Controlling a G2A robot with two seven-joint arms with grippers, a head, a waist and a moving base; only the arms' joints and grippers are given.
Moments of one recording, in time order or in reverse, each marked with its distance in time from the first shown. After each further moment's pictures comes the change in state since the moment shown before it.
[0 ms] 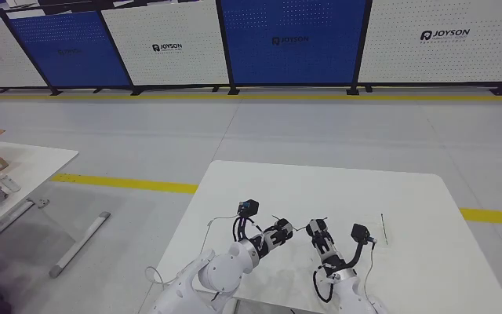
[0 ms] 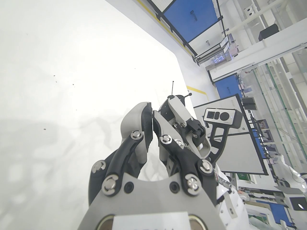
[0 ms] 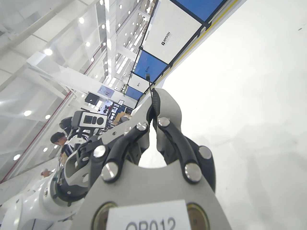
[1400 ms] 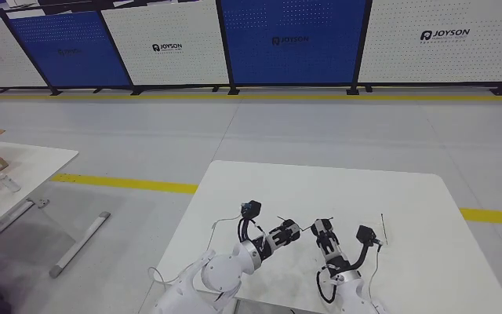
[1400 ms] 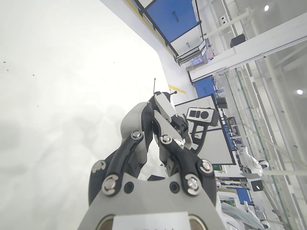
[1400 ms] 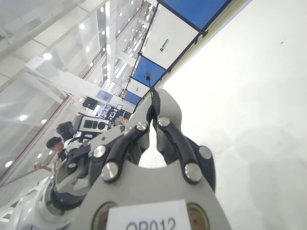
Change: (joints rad) left arm -0.005 -0.007 0.003 0.026 -0.136 -0.077 0.000; right arm -0.040 -0.007 0.050 -0.035 -0.066 -0.002 -0.009
